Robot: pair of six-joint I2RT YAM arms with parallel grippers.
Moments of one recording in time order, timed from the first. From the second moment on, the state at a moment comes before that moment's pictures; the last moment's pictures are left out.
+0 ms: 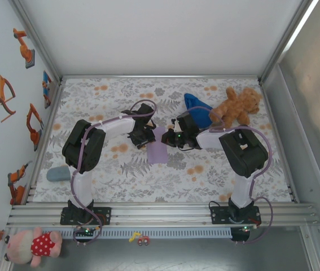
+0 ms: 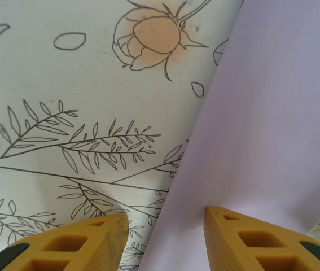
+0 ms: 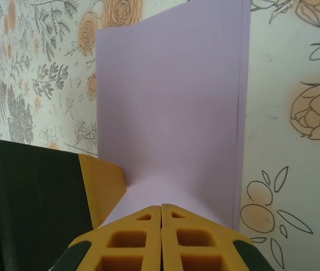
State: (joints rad) left arm -0.66 2.02 1.34 -0.71 0.10 -0.99; right arm 0.57 1.89 0.94 0.13 -0.50 0.80
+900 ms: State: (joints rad) left arm -0.66 1.98 1.33 -0.69 0.10 -0.96; right arm 0.57 1.93 0.94 0.10 -0.49 0.76
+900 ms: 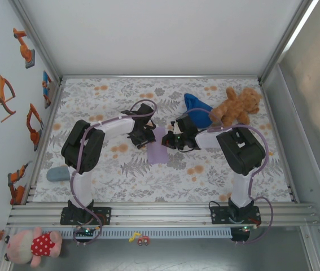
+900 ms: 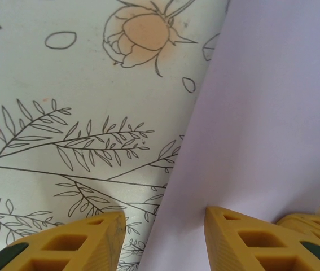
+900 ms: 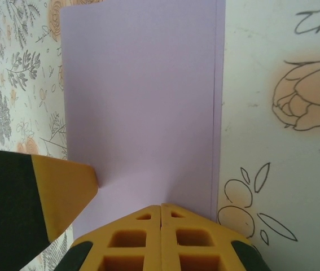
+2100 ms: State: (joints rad) left arm -0.64 1.91 1.15 -0.38 0.44 -0.86; right arm 0.57 1.93 0.99 0.00 -0.46 0.69
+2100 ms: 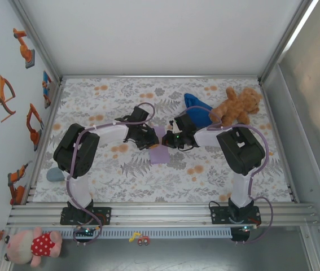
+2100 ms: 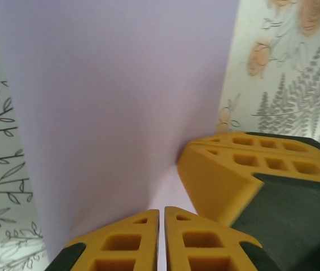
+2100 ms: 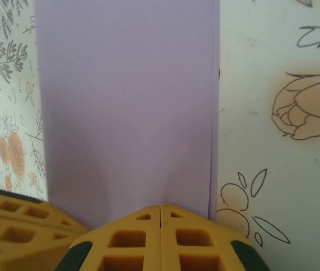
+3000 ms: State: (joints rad) left arm -0.47 1.78 0.95 -0.36 0.47 -0.81; right arm 0.57 1.94 1.00 -0.03 -0.46 0.69
